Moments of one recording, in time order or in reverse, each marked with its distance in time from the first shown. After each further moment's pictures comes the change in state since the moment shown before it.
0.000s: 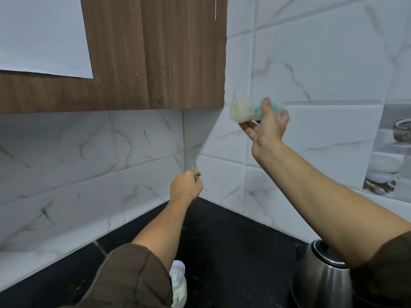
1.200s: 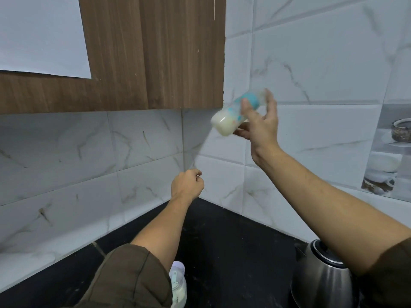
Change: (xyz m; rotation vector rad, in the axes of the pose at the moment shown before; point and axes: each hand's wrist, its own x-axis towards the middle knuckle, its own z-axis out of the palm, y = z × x) left_hand 0.003 0.003 0.001 -0.020 -0.014 0.020; right_hand -0.025 -0.001 0.001 -0.268 -0.249 -0.183
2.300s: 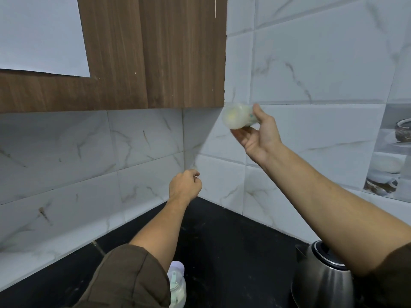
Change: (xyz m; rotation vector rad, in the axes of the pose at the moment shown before) left_hand 0.004 -0.007 0.002 0.015 0.010 -0.021; right_hand 0.020 0.012 -0.012 0.290 0.037 0.409
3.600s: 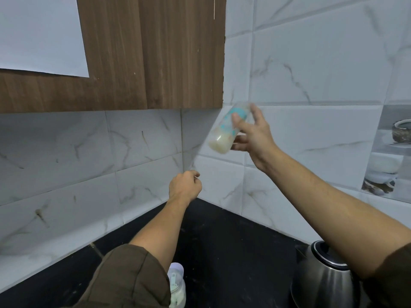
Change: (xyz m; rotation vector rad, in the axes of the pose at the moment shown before) left_hand 0.002 -0.001 0.002 0.026 -0.017 0.037; right_hand -0.014 0.007 0.000 -0.492 -0.118 -0.217
